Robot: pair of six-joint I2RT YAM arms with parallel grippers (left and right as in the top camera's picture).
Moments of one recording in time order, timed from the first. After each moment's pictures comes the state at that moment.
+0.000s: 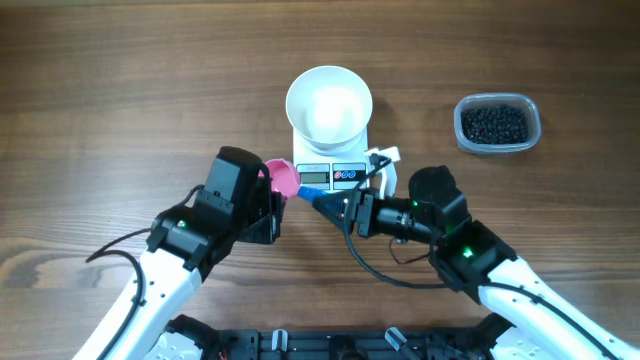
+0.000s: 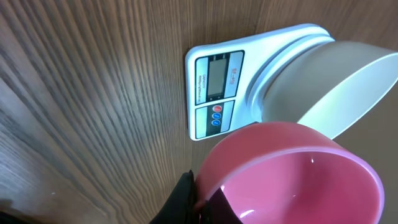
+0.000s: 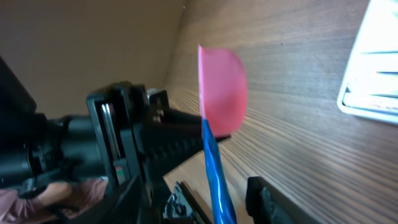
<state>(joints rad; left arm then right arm) -0.45 1.09 0.81 -0.71 0.16 -1.98 0.63 1.10 0.56 0.15 -0.56 0.92</state>
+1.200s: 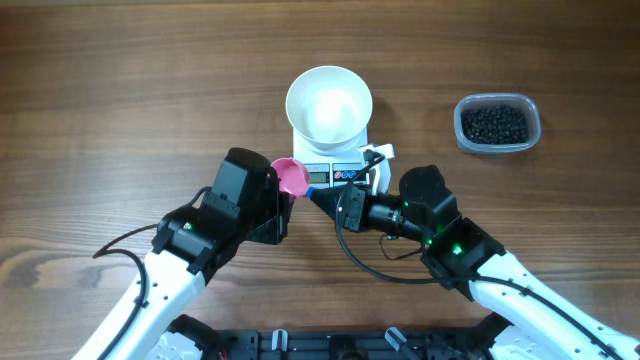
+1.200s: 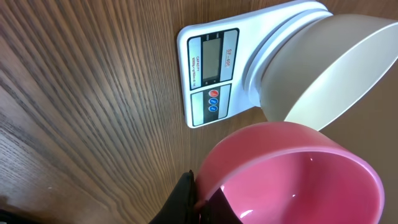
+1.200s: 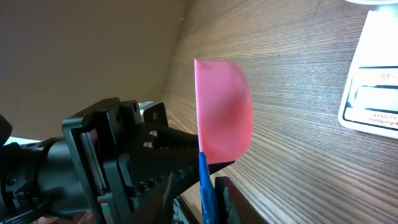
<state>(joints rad) -0.50 1.09 0.81 -0.67 0.16 -1.99 0.67 1.15 0.56 0.22 -0.49 0.95</state>
